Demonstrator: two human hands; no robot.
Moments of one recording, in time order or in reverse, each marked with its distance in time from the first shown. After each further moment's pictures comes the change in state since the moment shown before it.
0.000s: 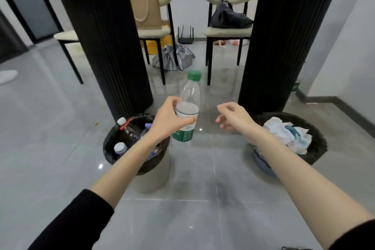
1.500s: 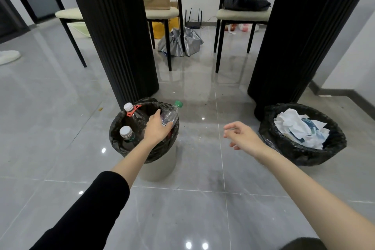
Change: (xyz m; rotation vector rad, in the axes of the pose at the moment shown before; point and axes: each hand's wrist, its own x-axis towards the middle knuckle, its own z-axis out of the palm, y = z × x) left_hand 0.022 -0.148 0.000 0.314 -0.010 -0.303; right_hand -0.002 0.079 0.031 -0.224 -0.079 0.053
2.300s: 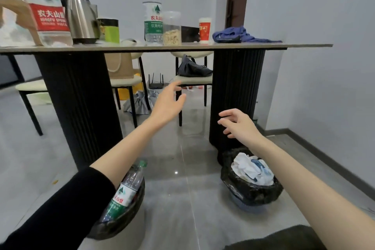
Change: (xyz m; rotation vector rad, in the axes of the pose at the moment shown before) left_hand -0.039 0.267 -0.101 -0.272 0.091 0.706; right_hand -0.059 -0.110 -0.137 0.045 0.384 -0.311
